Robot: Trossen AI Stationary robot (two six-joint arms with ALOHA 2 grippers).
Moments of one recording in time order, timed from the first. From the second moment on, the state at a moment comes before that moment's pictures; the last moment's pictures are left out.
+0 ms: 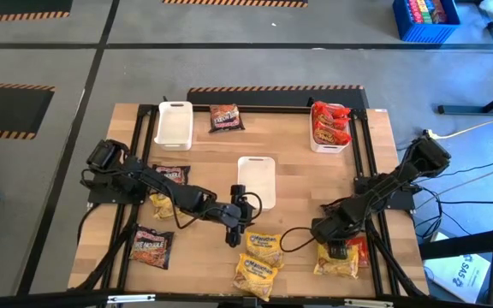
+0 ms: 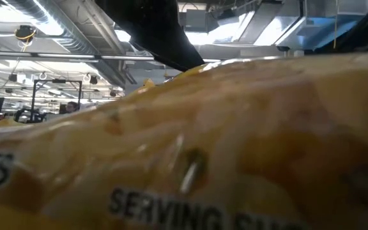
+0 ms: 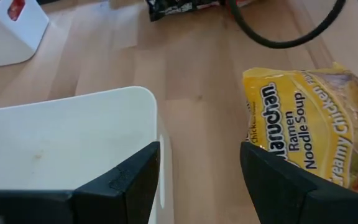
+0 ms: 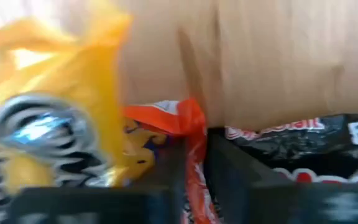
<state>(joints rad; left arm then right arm) -0.35 1.75 1.12 -0.07 -0.35 -0.07 0.62 1.50 0.68 -0.59 -0.31 0.75</state>
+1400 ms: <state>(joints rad) -0.35 1.75 1.12 -0.07 -0.32 -0.10 0.78 1.30 0.76 -0.92 -0.24 1.29</state>
